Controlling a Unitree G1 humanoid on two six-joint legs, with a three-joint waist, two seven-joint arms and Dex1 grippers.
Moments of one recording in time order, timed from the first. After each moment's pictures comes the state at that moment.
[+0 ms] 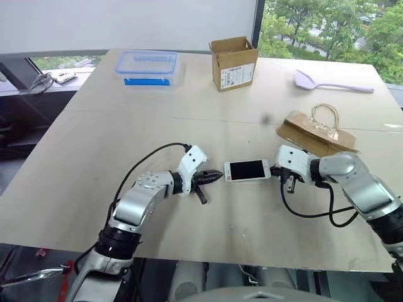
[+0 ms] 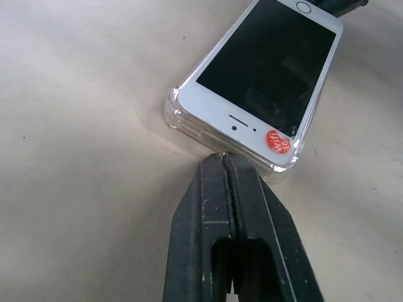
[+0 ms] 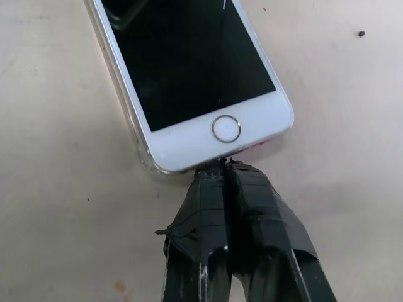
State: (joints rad) left arm -0.31 0.48 -0.19 -0.15 -0.27 0.63 -0.83; right arm -0.43 -0.80 0.35 -0.19 0.02 0.53 0.93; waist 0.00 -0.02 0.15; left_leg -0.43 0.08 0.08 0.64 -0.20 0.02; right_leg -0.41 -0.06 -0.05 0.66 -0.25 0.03
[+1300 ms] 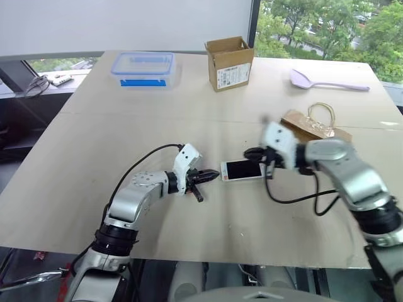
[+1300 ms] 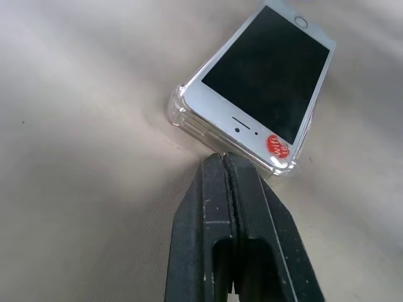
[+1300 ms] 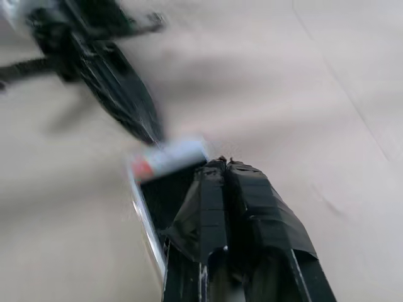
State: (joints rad) left arm -0.32 0.48 -0.13 -0.10 -0.36 0.67 -0.84; right arm -0.57 -0.52 0.38 -0.27 0.13 0.71 0.89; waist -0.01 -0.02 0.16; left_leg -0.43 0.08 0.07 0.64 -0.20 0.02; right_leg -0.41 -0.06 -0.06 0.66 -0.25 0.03
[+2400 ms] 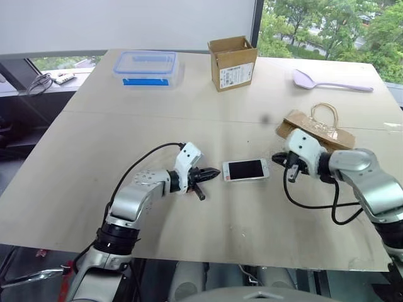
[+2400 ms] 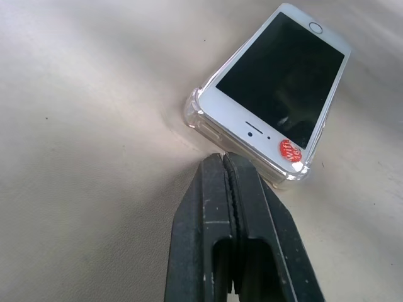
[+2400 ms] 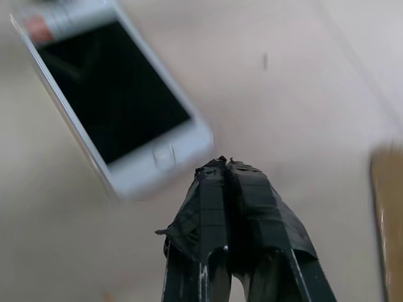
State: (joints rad) left arm -0.33 0.48 -0.15 -0.11 -0.35 0.69 -0.81; right arm -0.40 -0.74 0.23 -0.32 0.07 0.71 0.83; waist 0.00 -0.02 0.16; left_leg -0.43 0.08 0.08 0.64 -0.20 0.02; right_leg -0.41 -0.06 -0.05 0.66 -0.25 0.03
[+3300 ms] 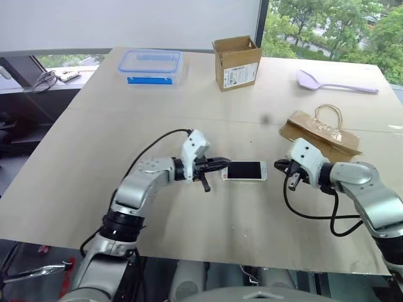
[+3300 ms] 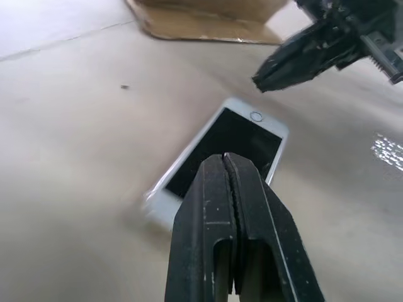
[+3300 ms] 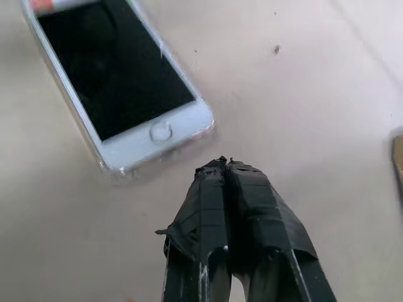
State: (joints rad) left arm -0.44 0.44 -0.19 -0.04 -0.36 0.59 -0.93; right arm -0.29 -0.68 0.14 -0.44 0.12 0.76 0.77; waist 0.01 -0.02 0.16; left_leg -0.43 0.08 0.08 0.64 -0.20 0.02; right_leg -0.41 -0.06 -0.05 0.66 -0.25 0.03
